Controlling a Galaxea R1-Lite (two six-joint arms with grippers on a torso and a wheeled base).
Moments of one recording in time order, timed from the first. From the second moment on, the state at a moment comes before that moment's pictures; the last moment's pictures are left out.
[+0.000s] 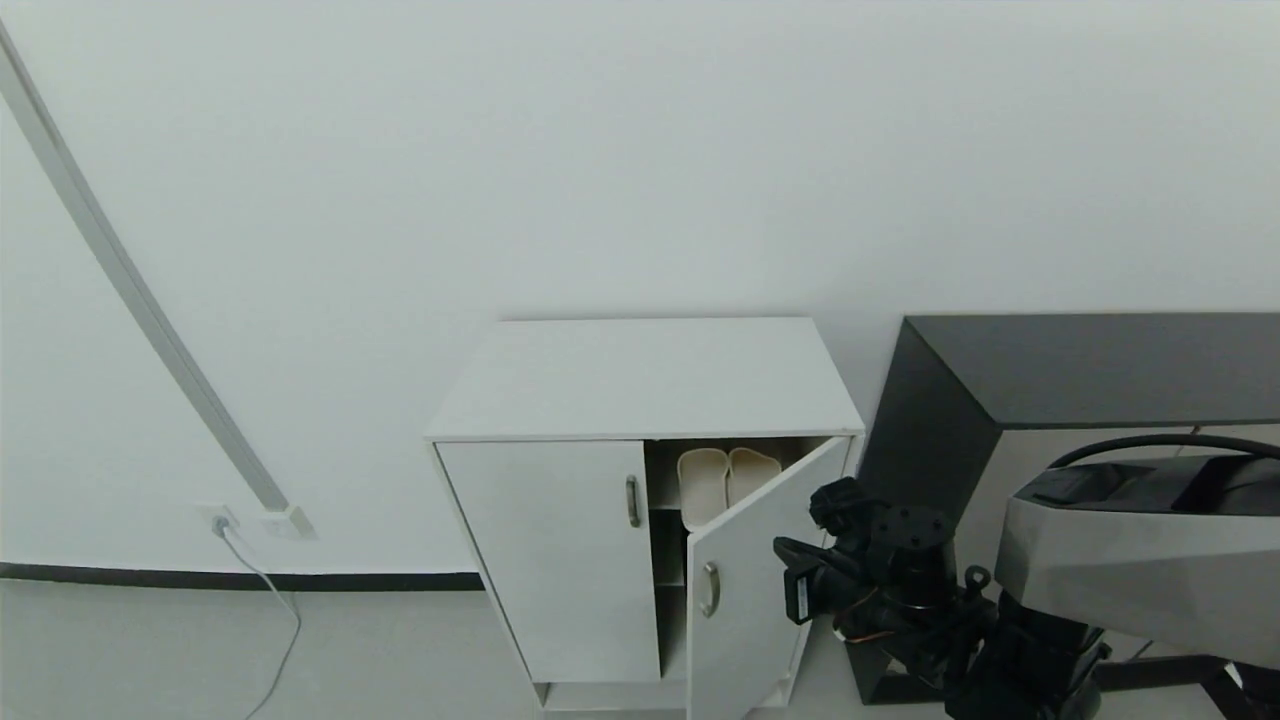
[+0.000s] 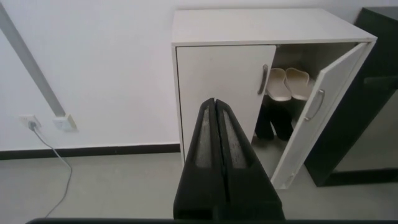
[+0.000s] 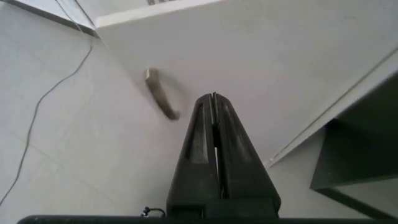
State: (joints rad) left arm 0.00 0.00 0.00 0.00 -0.01 0.01; right arm 0.61 2.31 -0.62 -1.40 -0.06 0.11
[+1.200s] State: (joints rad) left arm 0.00 0.00 0.00 0.00 -0.01 0.01; right arm 0.57 2.41 -0.88 -1.31 -0.06 0.11
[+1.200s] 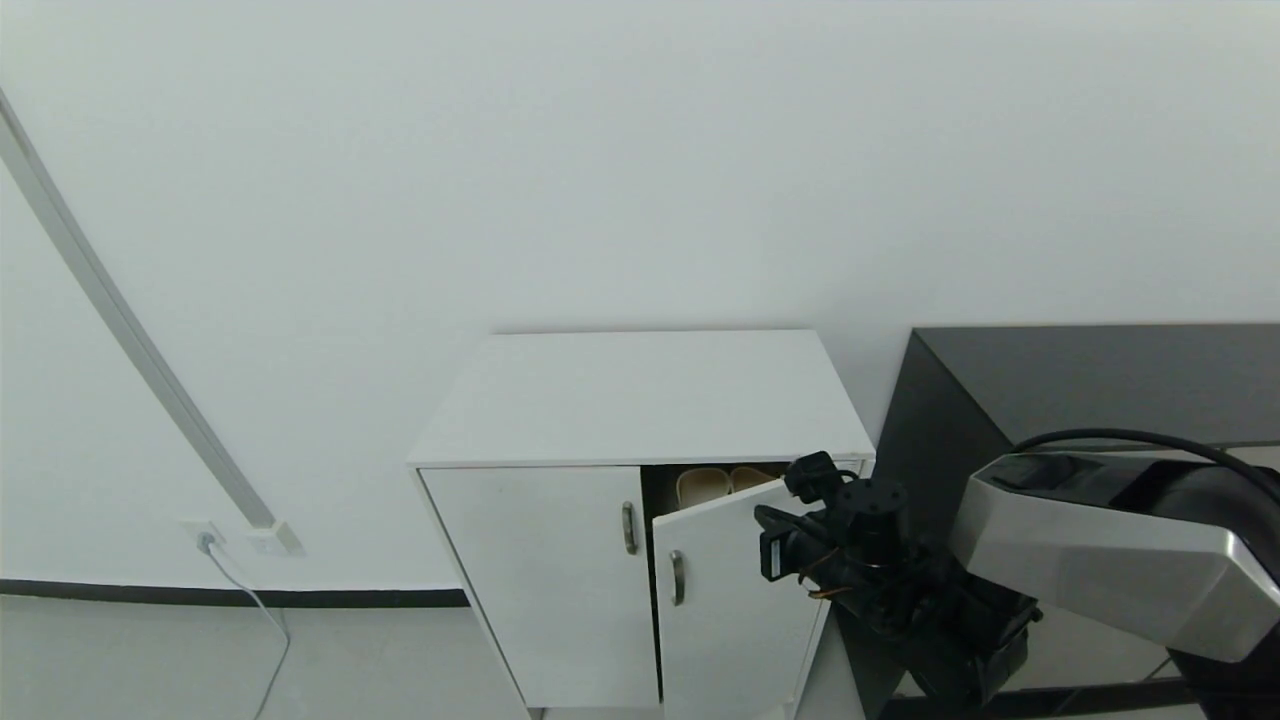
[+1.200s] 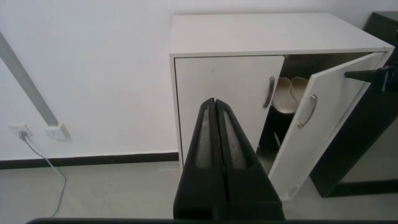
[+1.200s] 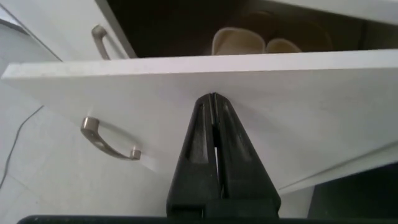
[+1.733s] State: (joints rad) left arm 0.00 0.00 0.00 0.00 -0.01 0.01; right arm 0.52 2.48 -0.99 -1.31 -0.06 0.11
